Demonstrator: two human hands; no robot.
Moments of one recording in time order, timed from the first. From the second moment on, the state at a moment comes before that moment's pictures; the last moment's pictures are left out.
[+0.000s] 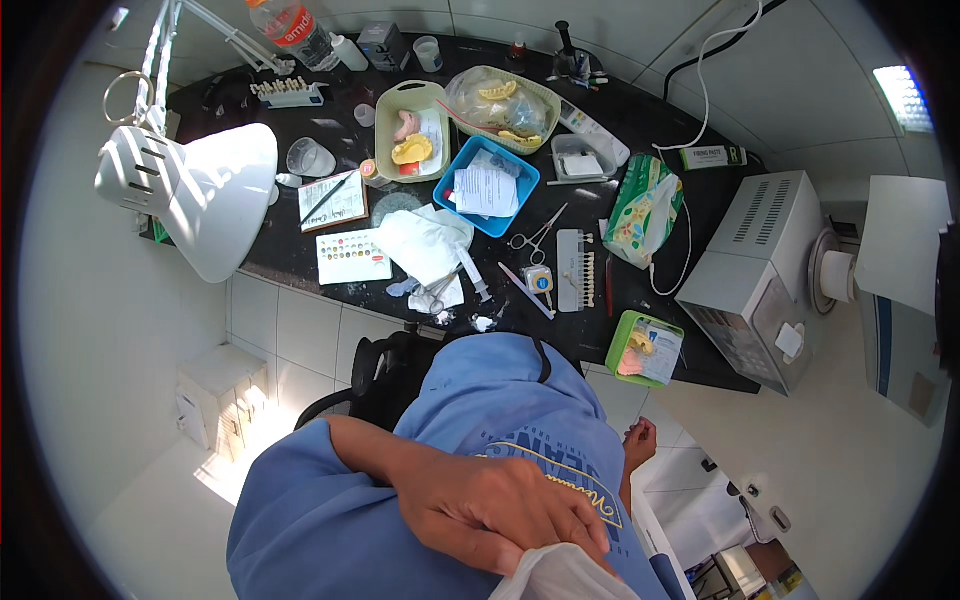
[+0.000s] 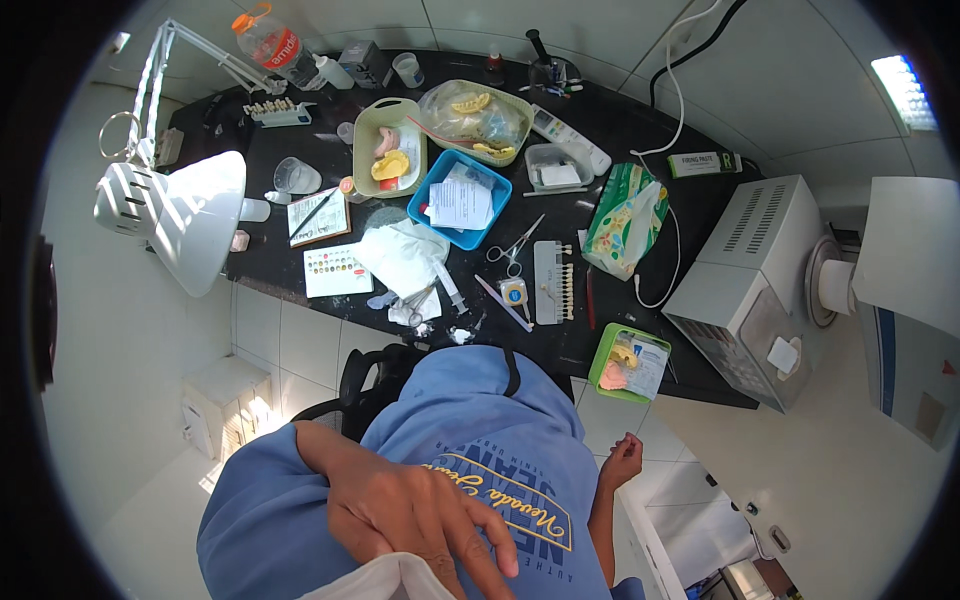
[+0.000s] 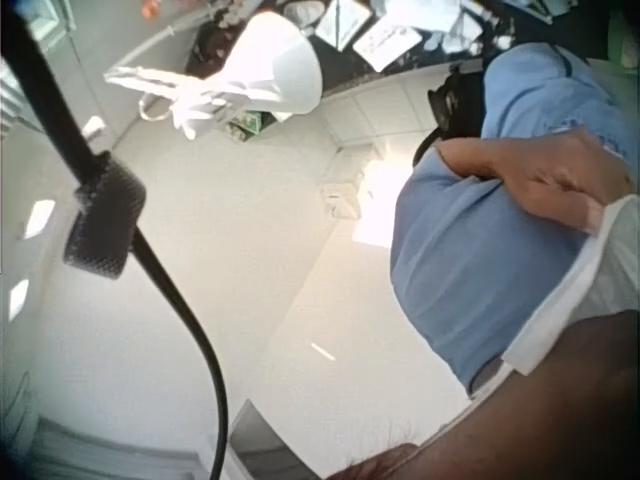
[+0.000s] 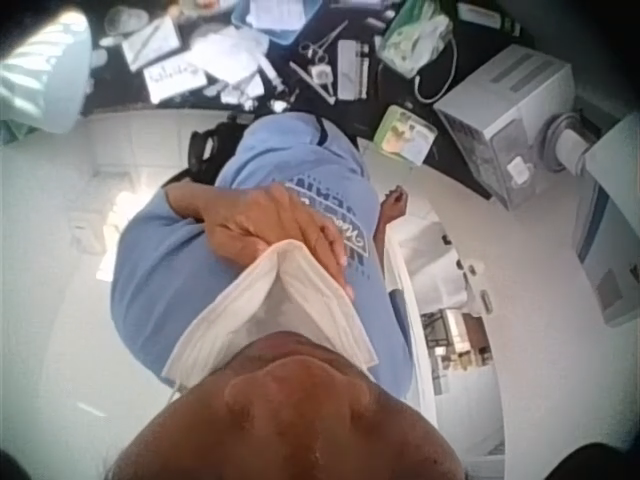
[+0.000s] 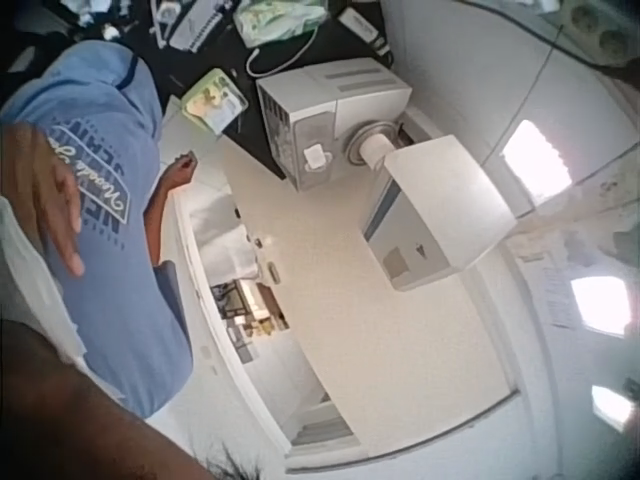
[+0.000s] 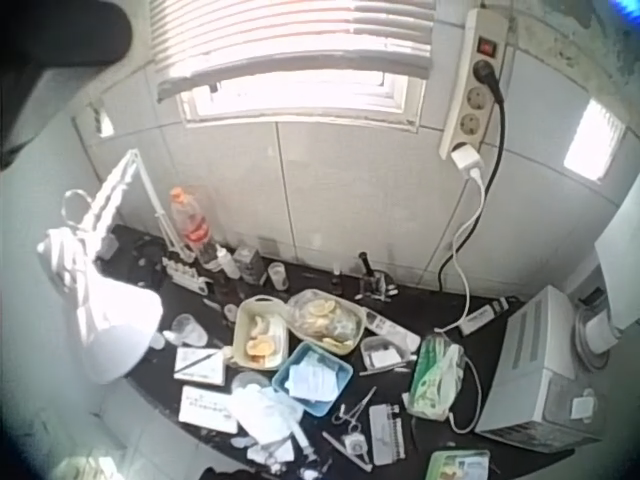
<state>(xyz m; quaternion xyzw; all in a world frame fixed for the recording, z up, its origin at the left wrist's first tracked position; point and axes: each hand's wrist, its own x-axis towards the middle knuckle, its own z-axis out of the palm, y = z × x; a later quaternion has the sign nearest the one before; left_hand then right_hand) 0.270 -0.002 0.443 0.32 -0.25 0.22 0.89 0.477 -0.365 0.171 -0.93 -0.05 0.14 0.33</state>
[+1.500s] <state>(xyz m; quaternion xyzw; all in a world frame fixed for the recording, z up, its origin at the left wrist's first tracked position) 0.197 0.276 0.269 0.70 0.67 0.20 0.17 0.501 -0.150 0.265 -0.82 -0.27 0.12 0.50</state>
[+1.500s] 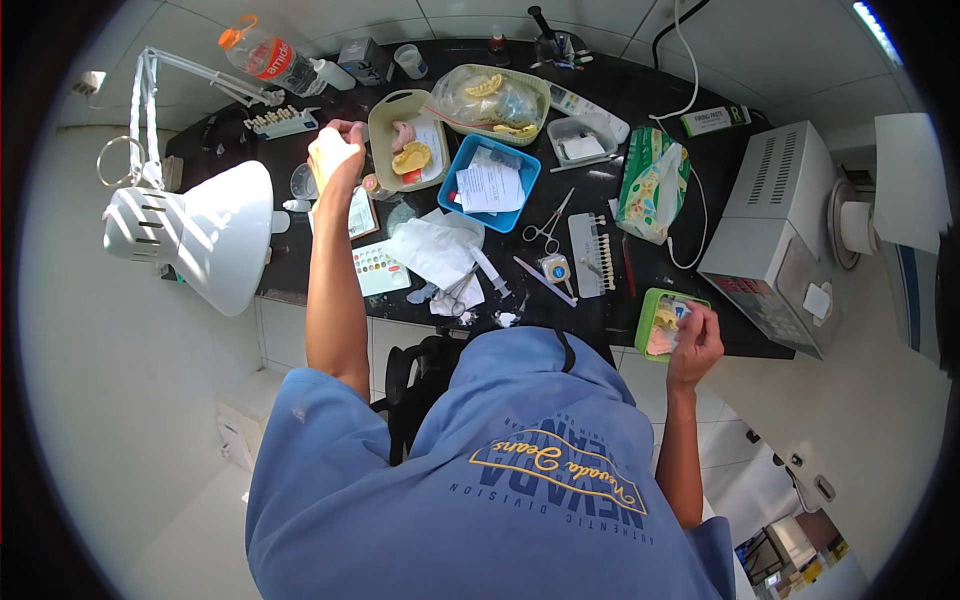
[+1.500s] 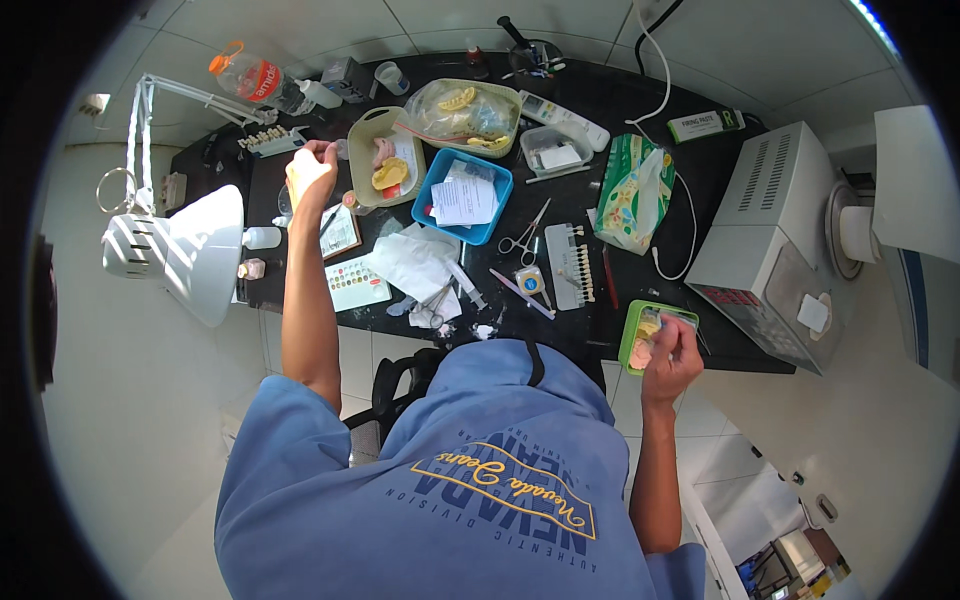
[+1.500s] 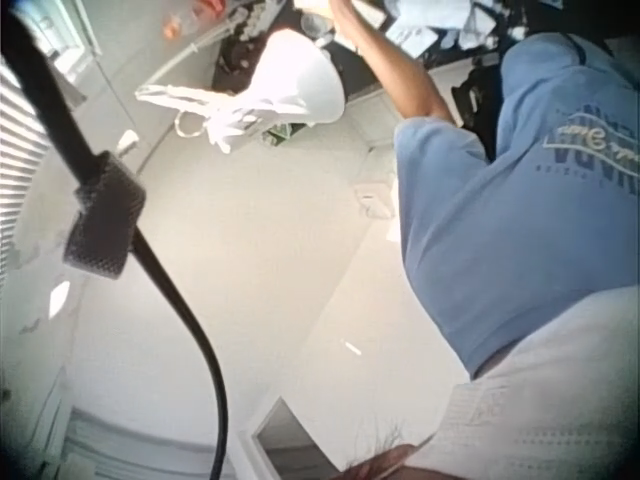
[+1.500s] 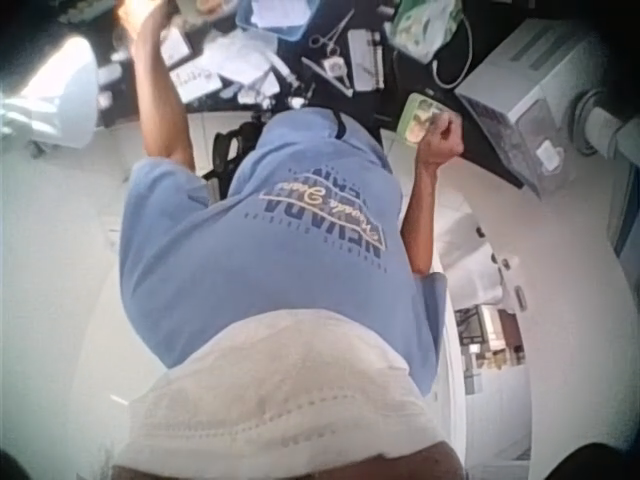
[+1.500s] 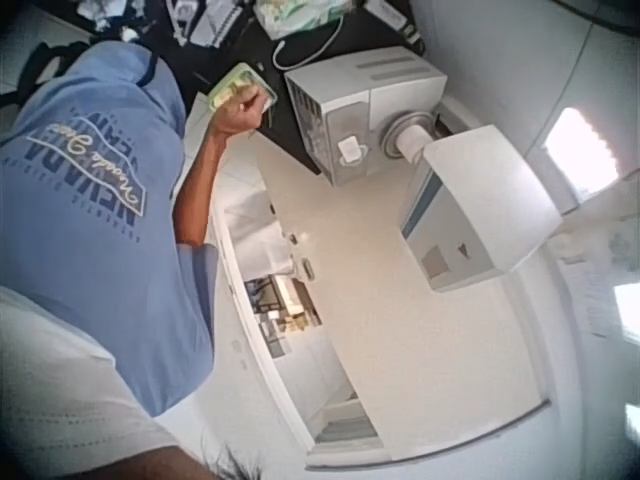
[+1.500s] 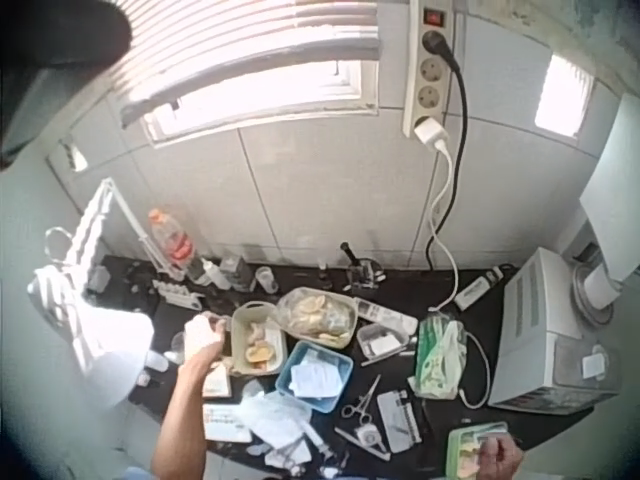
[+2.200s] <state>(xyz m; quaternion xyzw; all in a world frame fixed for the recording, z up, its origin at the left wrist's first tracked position) 0.200 0.286 0.225 0.73 0.67 0.00 0.14 0.534 0.243 0.210 -0.78 -0.58 0.24 0.05</state>
